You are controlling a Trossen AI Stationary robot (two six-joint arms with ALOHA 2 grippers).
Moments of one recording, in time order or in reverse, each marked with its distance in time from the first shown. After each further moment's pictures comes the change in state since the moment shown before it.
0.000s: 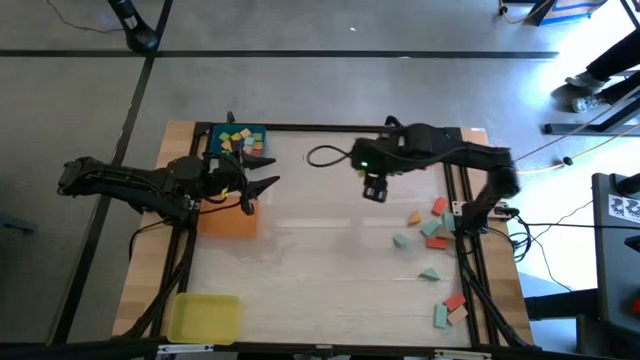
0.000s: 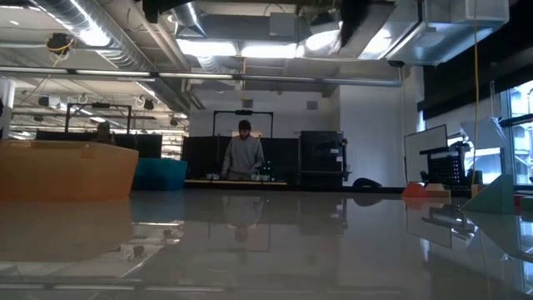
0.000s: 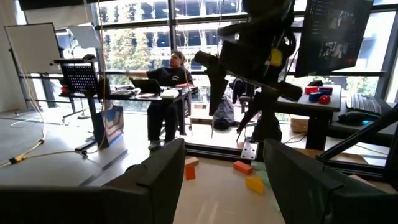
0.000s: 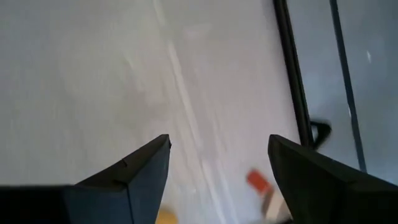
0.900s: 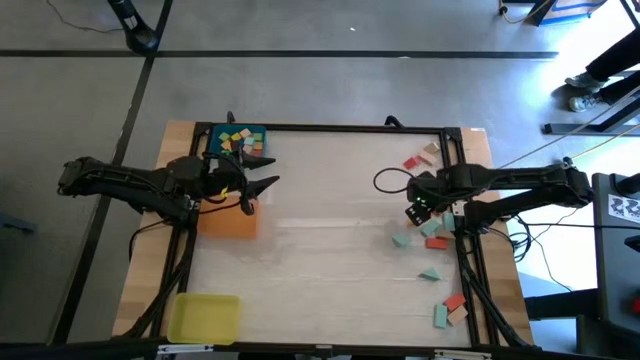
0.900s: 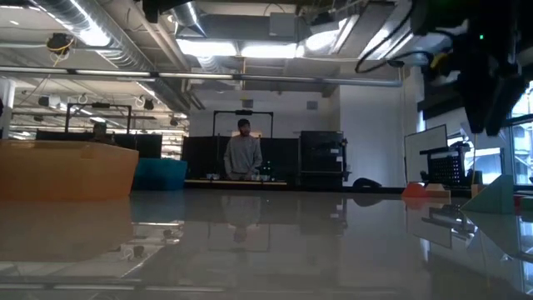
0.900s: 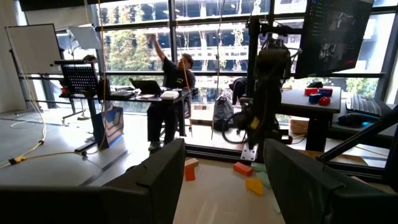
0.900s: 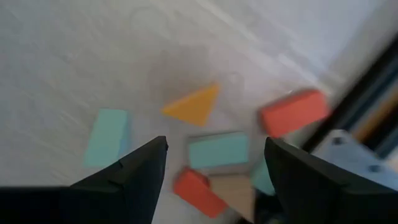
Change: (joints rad) left arm 0.001 0.000 0.000 0.005 0.000 0.000; right arm 0.000 -0.682 -1.180 0.270 -0.236 0.807
